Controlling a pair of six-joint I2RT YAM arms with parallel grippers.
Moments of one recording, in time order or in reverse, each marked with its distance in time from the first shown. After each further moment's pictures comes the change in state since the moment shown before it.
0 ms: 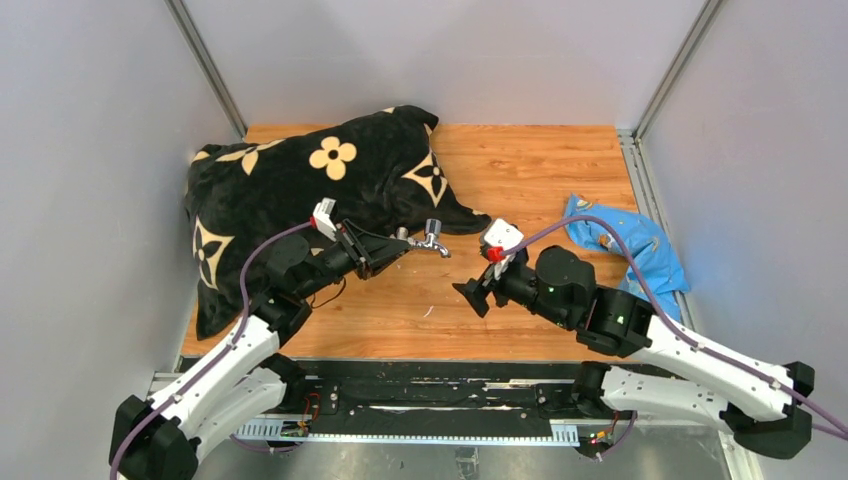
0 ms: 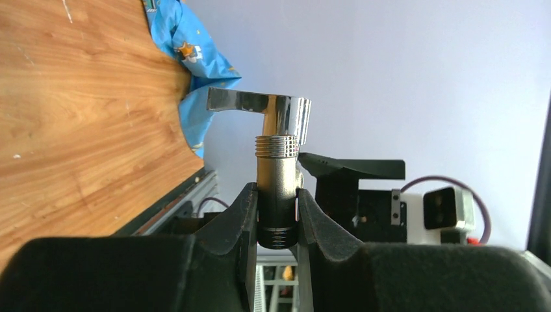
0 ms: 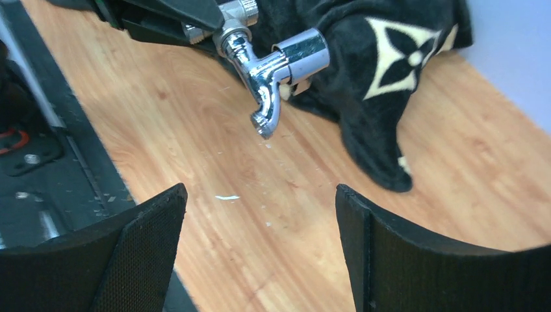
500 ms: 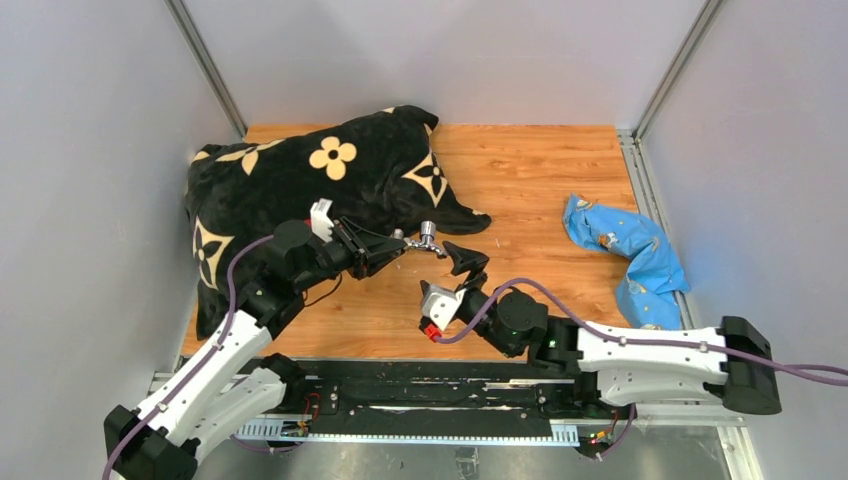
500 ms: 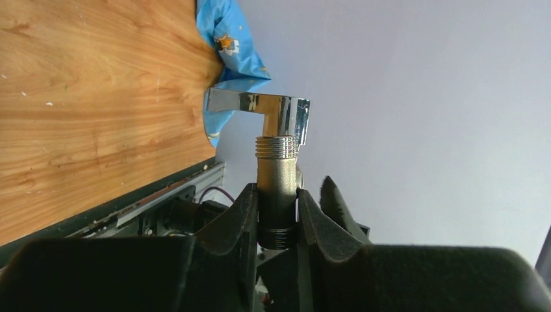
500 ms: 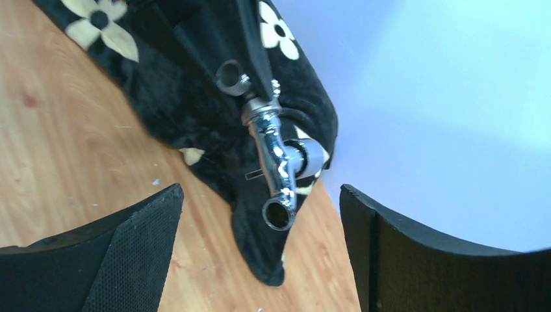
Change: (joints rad) left arm -0.003 -0.031 0.133 -0.374 -0.063 -0.092; right arm 0.284 0.184 -0.256 0.714 0.310 -0.730
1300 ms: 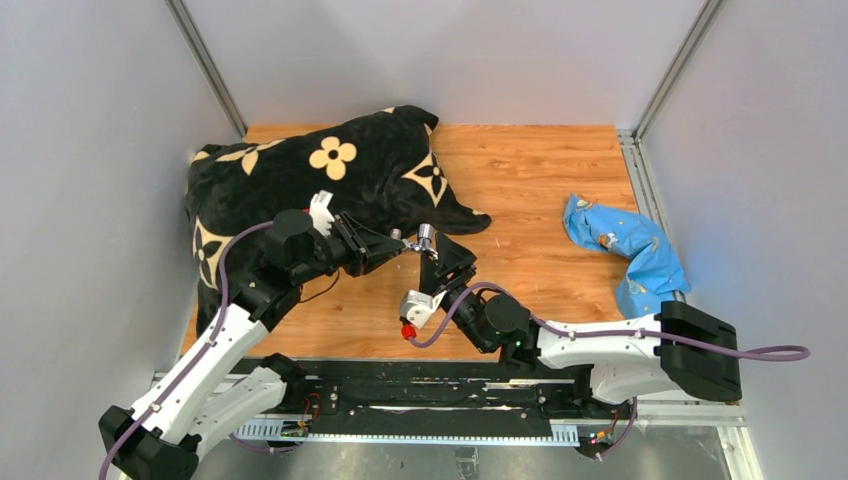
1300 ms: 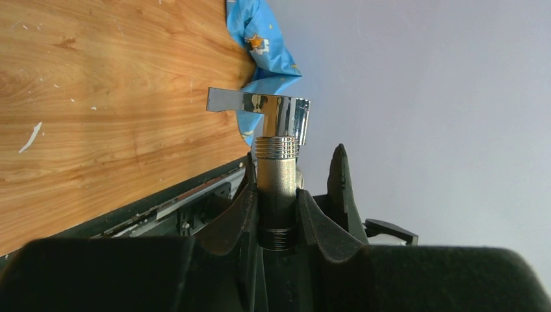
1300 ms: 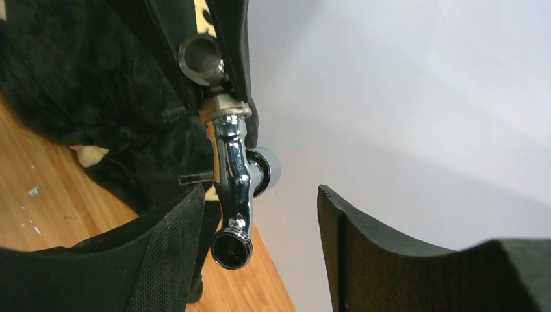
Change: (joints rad) left arm 0.000 0.034 0.146 -0.200 0.001 0.167; right arm -0.037 0.288 -0.097 0.594 0.078 -0.436
